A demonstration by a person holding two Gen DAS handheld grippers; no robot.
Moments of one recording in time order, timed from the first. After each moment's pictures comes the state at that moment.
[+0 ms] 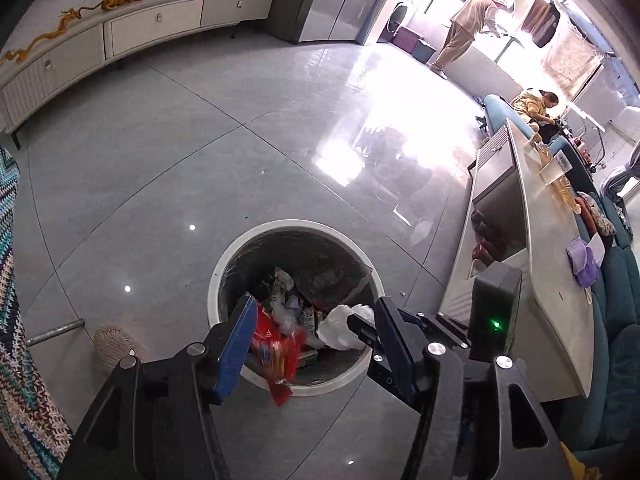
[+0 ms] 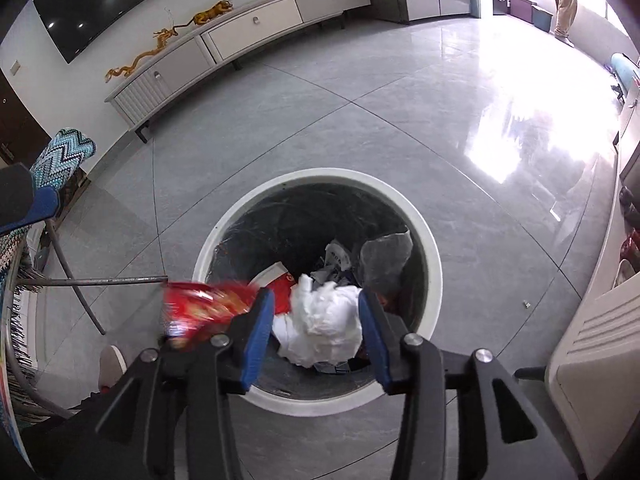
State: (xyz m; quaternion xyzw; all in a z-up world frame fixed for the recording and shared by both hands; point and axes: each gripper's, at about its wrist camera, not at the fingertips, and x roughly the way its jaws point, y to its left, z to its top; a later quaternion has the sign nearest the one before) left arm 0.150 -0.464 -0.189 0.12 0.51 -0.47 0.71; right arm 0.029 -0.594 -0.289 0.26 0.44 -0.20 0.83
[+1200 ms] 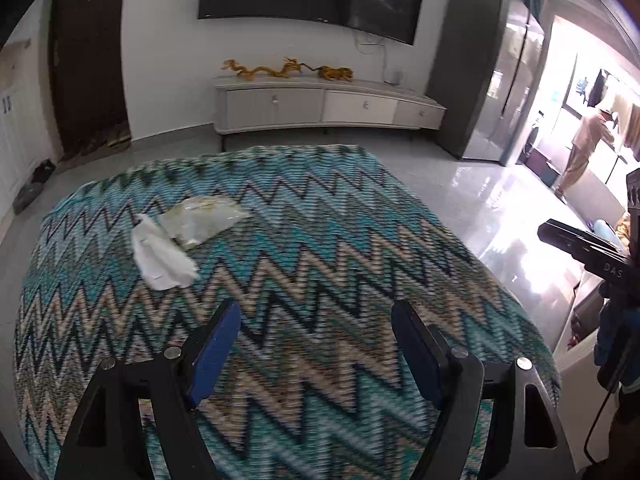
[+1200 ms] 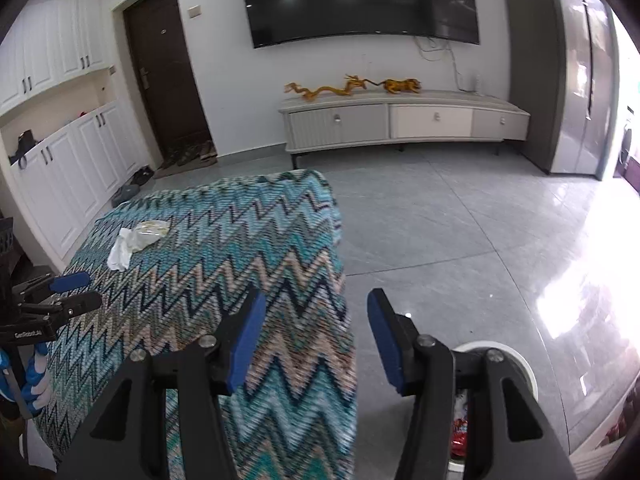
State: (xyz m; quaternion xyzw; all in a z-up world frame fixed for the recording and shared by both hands) left arm 0.222 -0.046 -0.103 0.02 0.40 -0.23 0.89; right arm 0.148 -0.351 -0.064 0.07 0.35 0.00 0.94
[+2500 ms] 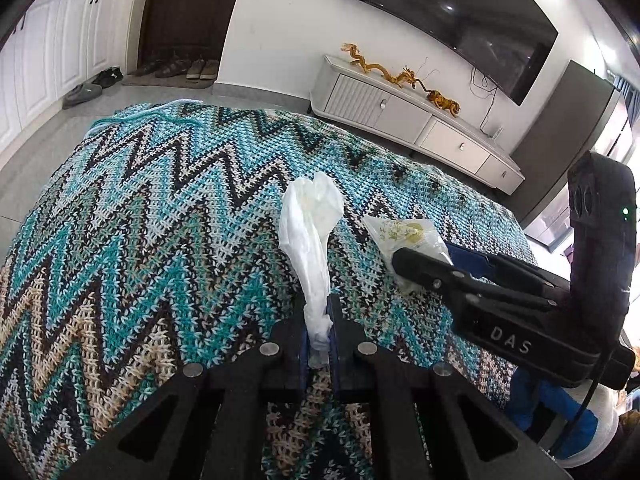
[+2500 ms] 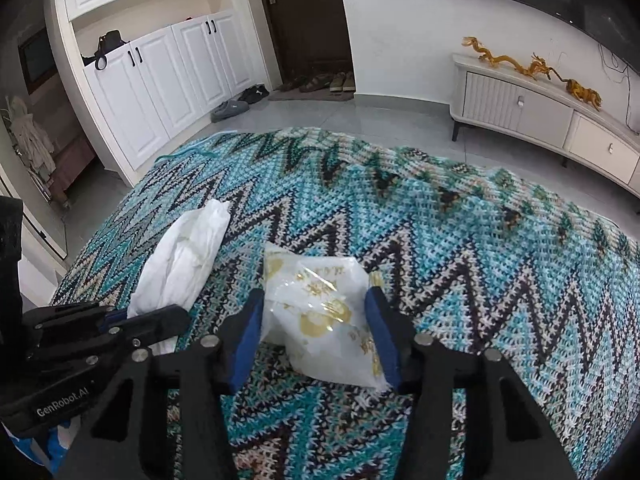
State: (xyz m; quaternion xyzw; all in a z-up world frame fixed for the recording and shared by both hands) left arm 0.344 0.074 -0.190 -0.12 0.43 -0.12 0.89; right arm 0.403 -0.092 -0.166 -0.01 0.42 0.21 0.88
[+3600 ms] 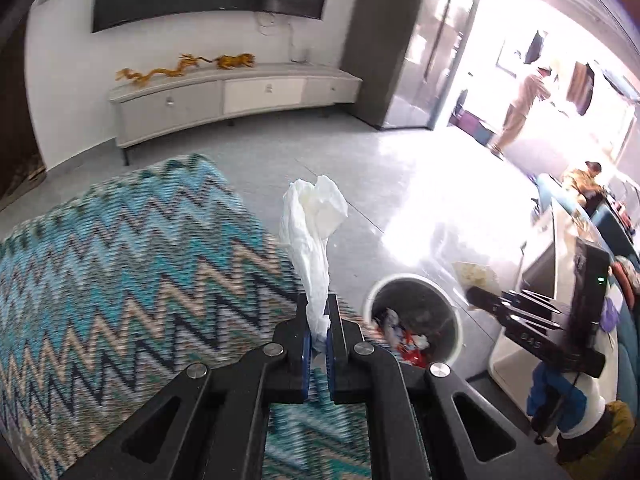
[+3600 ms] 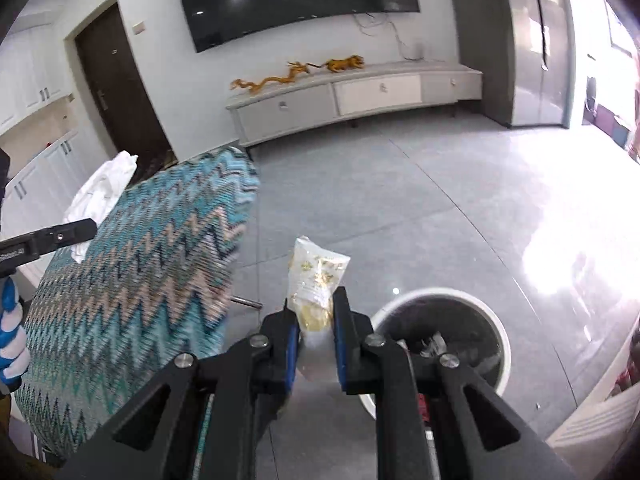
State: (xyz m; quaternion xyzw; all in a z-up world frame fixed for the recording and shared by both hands) left arm 0.186 -0.258 -0.093 0.08 0.41 -0.38 0.83; right arm 0.069 -0.475 -0.136 0.15 0.36 -0.08 0.92
